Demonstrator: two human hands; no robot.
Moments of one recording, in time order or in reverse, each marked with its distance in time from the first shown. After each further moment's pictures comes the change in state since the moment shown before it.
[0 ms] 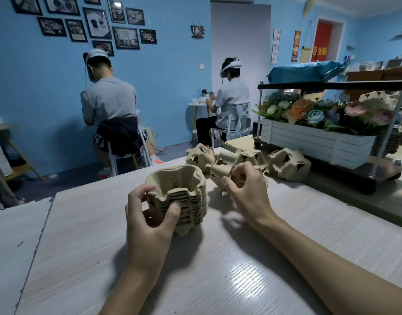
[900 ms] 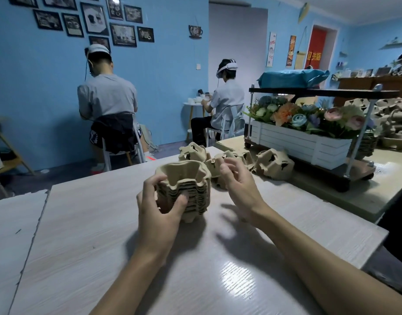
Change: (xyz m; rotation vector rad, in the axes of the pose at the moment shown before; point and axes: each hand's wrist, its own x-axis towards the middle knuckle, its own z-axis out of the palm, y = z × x) left_hand -0.008 0.016 0.023 0.103 -0.035 -0.025; right_hand -0.014 -0.027 -0.035 0.451 -0.253 0.171
